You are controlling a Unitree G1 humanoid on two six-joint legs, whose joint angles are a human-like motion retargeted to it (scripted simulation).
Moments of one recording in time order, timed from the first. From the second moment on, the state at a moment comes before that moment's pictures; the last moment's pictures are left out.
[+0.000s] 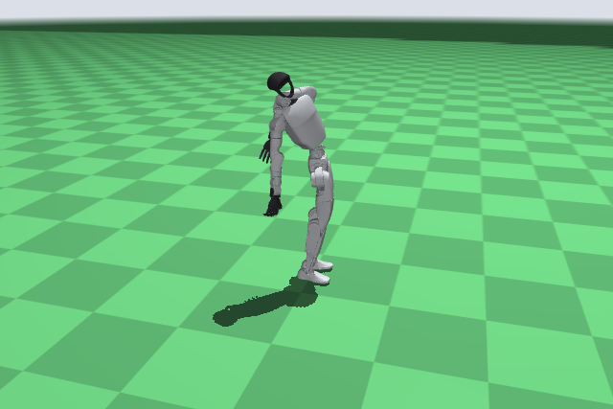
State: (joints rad) left arm -3.09 -0.60 -1.40 0.24 0.64 0.19 0.00; right arm 0.08 -0.65 0.94 1.54 -0.60 -0.01 0.19; waist -0.85 0.43 -0.11; left_leg 0.16 -0.06 0.23 0.04 -0.10 0.07; right_leg 0.15 -0.03 -0.29 0.13 -0.17 0.07
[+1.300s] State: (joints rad) left arm -3.09 -0.60 -1.40 0.21 0.60 0.23 -0.05; right arm -1.01 -0.47 0.72 -0.04 -0.47 -0.17 -0.56; waist -0.79 0.43 -0.20; left_leg 0.21 -0.06 0.22 0.00 -0.12 0.04; right_leg 0.19 -0.03 -0.32 0.03 -0.16 0.05
